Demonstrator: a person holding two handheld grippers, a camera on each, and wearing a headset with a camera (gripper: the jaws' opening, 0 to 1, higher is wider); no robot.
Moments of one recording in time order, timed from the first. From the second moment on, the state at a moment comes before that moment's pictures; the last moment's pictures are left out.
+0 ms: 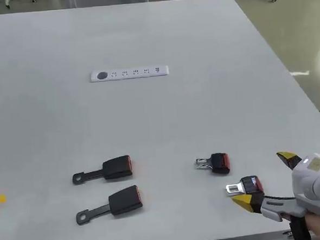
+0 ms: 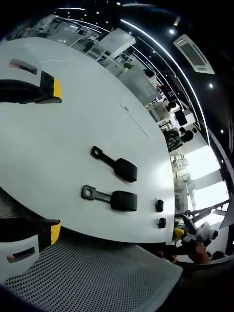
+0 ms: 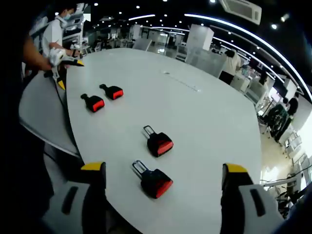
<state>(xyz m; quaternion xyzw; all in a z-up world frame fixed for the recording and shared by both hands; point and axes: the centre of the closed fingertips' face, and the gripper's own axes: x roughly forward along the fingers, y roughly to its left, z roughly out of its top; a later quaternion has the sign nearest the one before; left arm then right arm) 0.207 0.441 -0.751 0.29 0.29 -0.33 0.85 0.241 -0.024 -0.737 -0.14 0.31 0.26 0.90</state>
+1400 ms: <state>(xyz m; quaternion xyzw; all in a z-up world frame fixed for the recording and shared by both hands) 0.207 0.441 -0.751 0.29 0.28 -0.33 0.85 0.236 -0.015 -0.751 -0.24 0.31 0.31 0.86</state>
